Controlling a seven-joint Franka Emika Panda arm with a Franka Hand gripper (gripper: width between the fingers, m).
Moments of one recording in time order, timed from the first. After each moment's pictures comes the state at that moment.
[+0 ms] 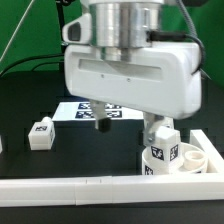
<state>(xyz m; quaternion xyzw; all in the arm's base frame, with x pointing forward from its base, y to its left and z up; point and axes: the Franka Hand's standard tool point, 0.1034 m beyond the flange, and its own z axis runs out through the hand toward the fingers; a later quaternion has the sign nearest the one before) 0.655 -0.003 0.091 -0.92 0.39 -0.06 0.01</state>
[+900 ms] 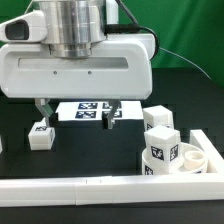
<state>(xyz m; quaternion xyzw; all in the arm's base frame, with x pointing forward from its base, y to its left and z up) 0.624 -0.060 0.089 -1.00 0.06 -0.01 0.00</state>
